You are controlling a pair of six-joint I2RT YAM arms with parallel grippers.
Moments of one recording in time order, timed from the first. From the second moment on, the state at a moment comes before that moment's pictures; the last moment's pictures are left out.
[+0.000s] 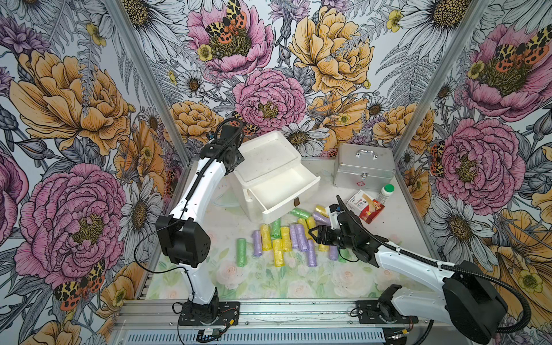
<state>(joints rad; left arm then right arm) -0.21 1.83 1.94 -1.03 -0.37 -0.76 0.62 1.23 0.53 0.00 -0.22 0.68</state>
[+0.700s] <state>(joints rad) -0.20 1.80 1.87 -0.97 -0.37 -0.77 0.83 1.50 0.70 -0.03 0.01 0.61</state>
